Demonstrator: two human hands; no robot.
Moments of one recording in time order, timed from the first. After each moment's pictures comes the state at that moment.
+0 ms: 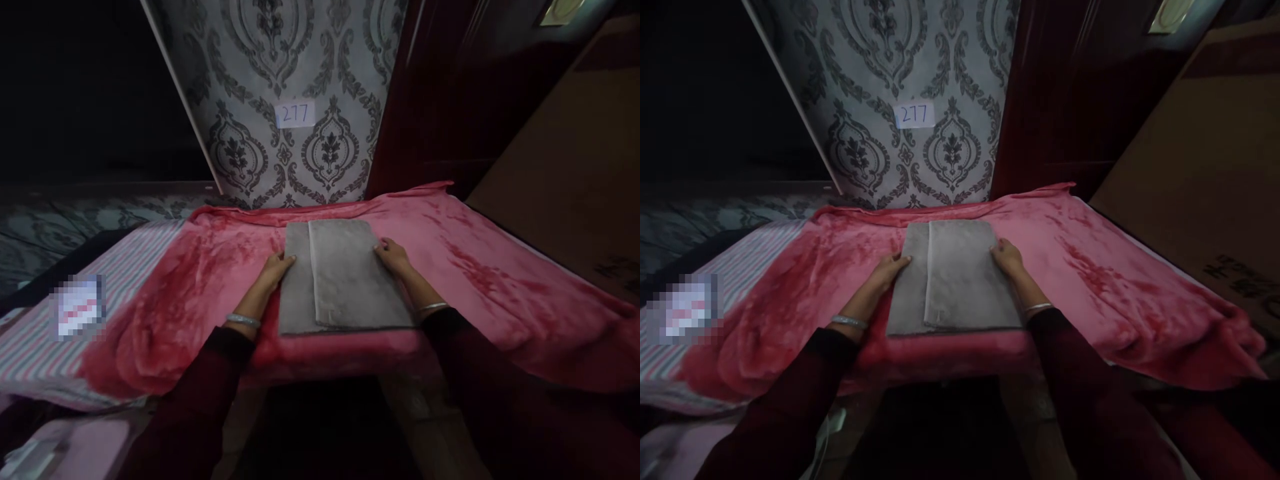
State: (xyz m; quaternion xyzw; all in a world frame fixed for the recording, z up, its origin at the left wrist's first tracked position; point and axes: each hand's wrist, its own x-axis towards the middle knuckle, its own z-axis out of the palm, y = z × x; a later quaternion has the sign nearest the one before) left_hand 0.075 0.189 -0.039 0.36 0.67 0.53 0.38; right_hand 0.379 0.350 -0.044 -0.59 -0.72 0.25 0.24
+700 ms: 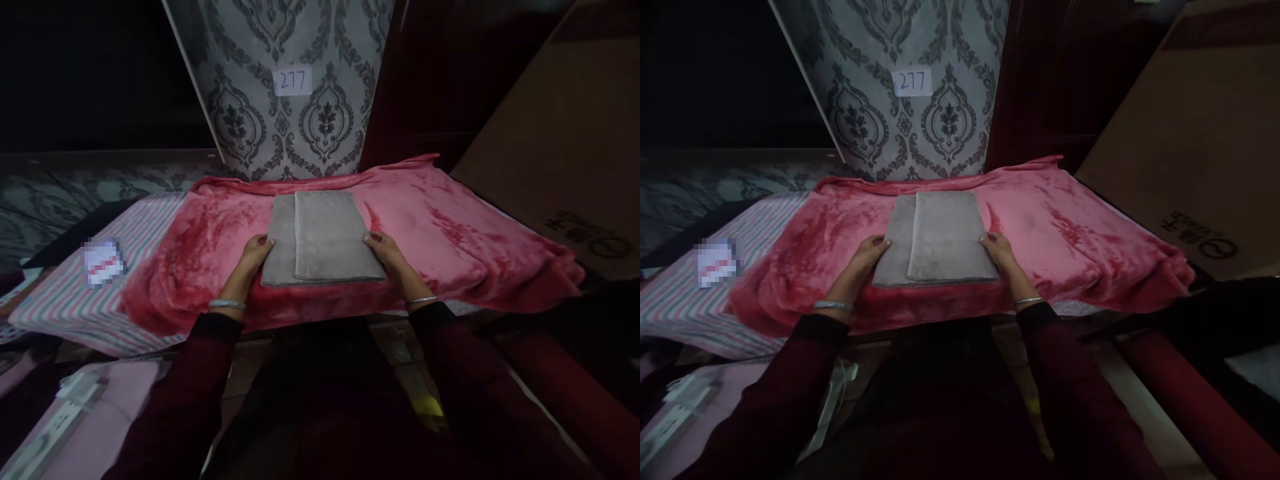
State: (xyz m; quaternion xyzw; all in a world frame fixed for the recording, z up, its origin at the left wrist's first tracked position) left_hand 0.056 0.106 -0.055 0.35 0.71 0.54 0.28; right_hand 0.396 0.231 -0.070 -0.55 -0.60 0.45 0.36
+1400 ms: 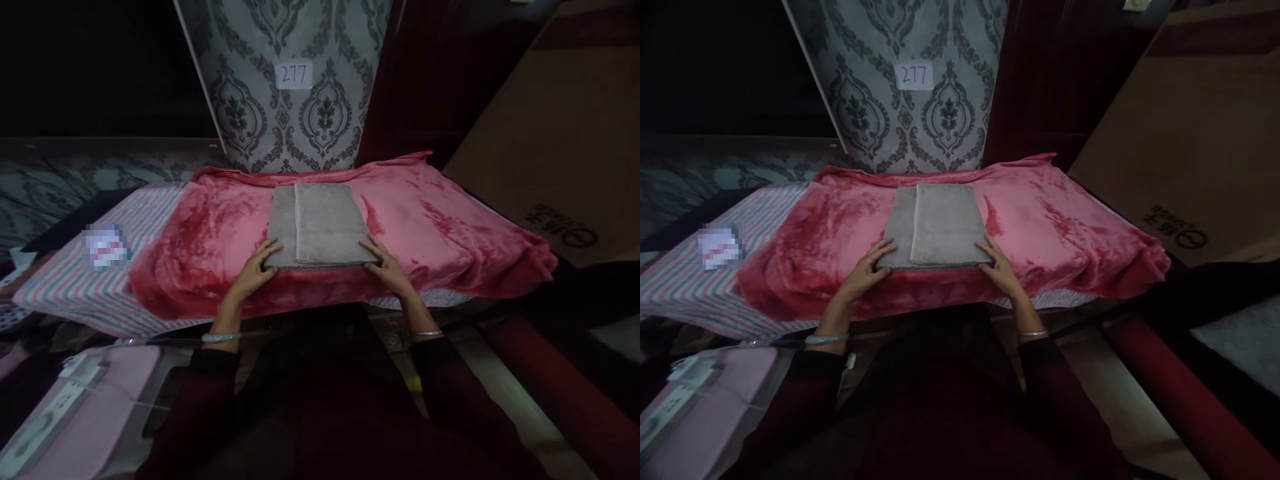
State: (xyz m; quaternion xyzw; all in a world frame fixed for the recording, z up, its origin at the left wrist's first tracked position) left_hand 0.078 0.001 -0.050 0.67 0.62 0.38 0.17; right_hand 0.441 0.135 -0.066 -0.42 -0.81 0.29 0.29
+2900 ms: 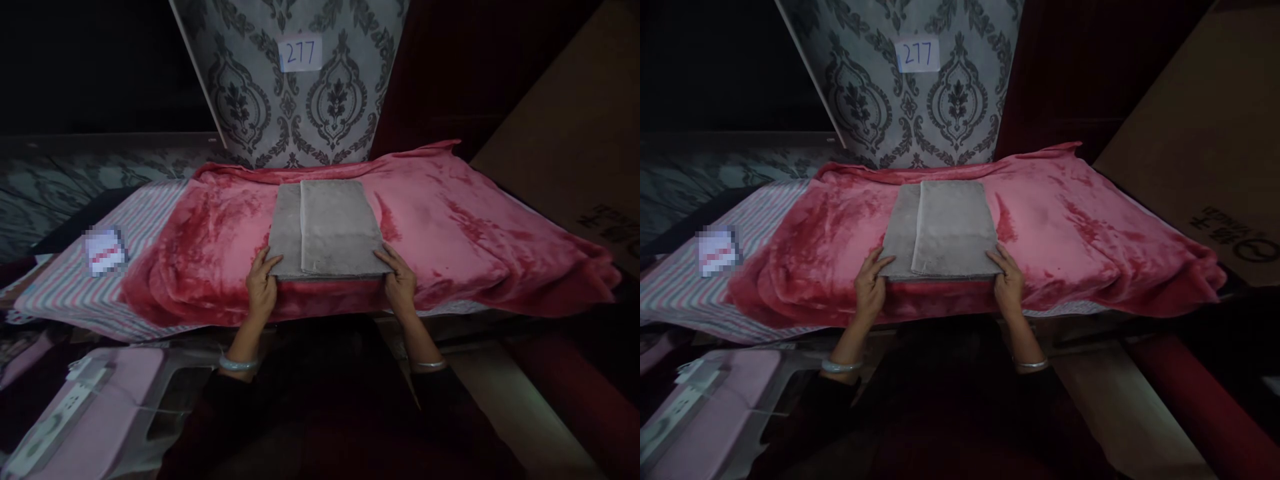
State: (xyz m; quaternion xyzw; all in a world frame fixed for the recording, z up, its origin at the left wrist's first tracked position) left_hand 0.110 0.010 -0.099 0.54 0.63 0.55 -0.03; right_hand 0.417 0.138 -0.111 -0.40 -0.69 0.25 0.55
